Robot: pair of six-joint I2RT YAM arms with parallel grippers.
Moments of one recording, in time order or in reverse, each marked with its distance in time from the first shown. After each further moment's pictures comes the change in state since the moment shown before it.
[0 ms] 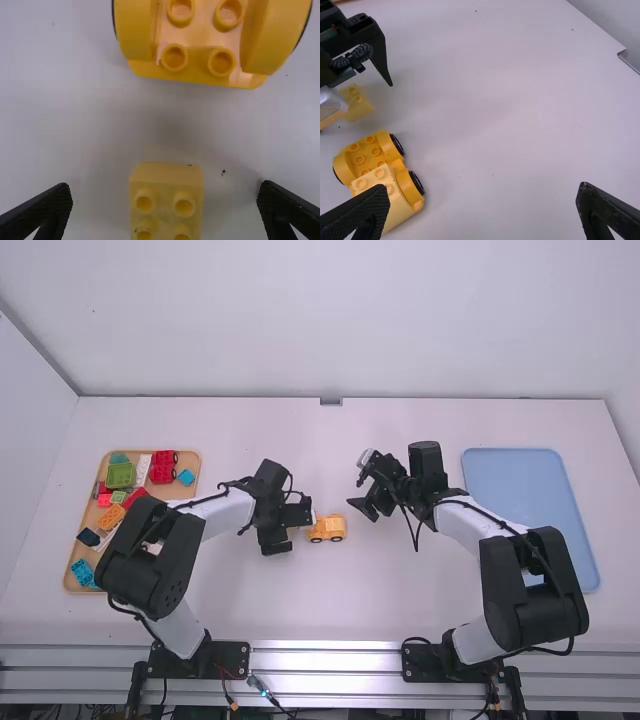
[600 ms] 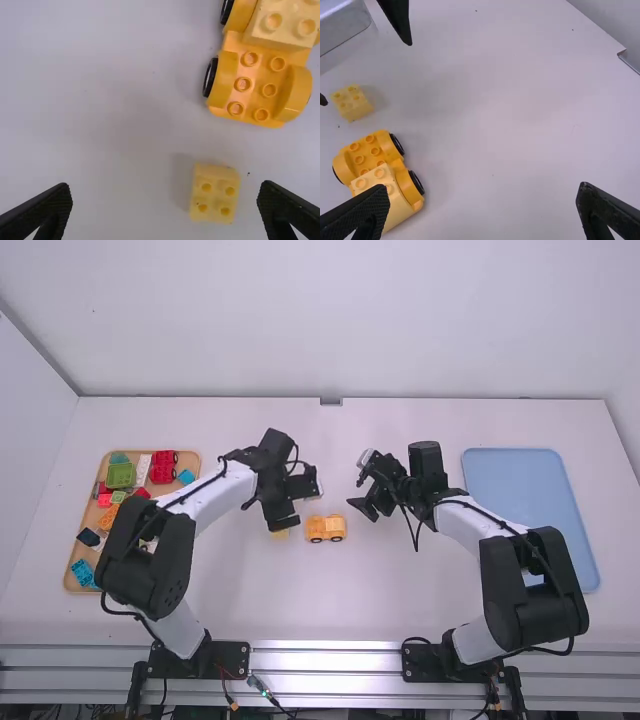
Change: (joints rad) left arm 0.000 0.000 0.258 -0.234 -0.007 -0.076; right arm 0.000 0.000 0.000 0.000 0.000 -0.003
